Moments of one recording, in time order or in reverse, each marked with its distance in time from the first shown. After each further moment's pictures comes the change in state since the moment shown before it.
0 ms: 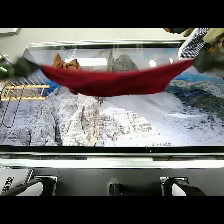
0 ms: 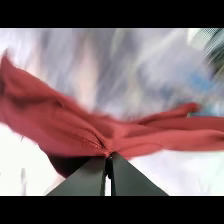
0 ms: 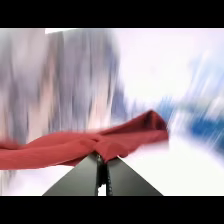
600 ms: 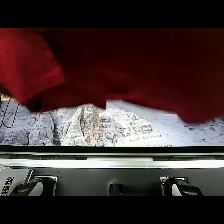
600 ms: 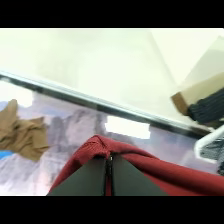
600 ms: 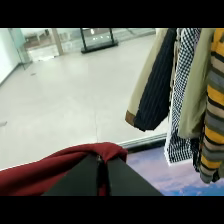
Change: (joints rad) left arm -0.003 0.410 0.278 0.497 -0.089 -0.425; right arm 0.021 0.340 0.389 -0.350 0.137 0.355
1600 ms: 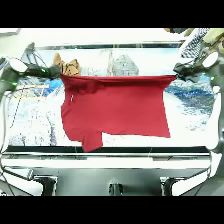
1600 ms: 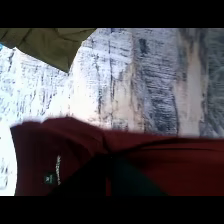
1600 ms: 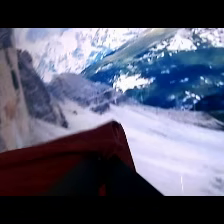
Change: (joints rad) left arm -0.156 -0.971 -0.051 -0.099 0.273 0.305; right arm 0.000 -1.068 -0.107 0.148 -0.135 -0.039
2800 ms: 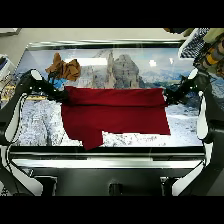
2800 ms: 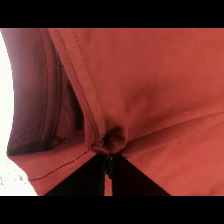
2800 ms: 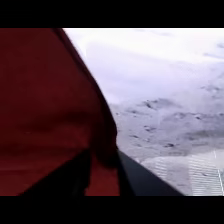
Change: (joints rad) left arm -0.011 -0.155 0.003 0.119 -0.435 0.105; right arm 0.000 -0.163 -0.046 -0.016 0.402 -0.008
